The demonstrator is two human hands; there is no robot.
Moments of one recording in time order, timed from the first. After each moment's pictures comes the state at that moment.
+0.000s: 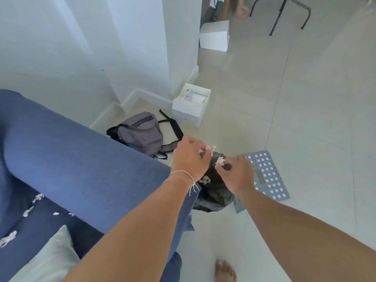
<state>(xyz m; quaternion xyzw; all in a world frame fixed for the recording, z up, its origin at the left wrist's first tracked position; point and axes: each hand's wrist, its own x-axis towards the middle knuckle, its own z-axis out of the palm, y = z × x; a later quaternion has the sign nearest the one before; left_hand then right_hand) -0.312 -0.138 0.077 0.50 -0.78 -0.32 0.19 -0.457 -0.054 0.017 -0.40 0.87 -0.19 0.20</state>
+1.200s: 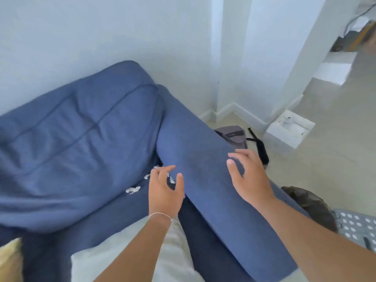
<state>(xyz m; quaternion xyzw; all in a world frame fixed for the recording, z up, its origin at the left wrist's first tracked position) 0.030 -0.108 0.107 0.74 -0.50 -0.23 0.39 -0.196 -0.150 0.111 -0.66 0.62 -0.32 0.27</state>
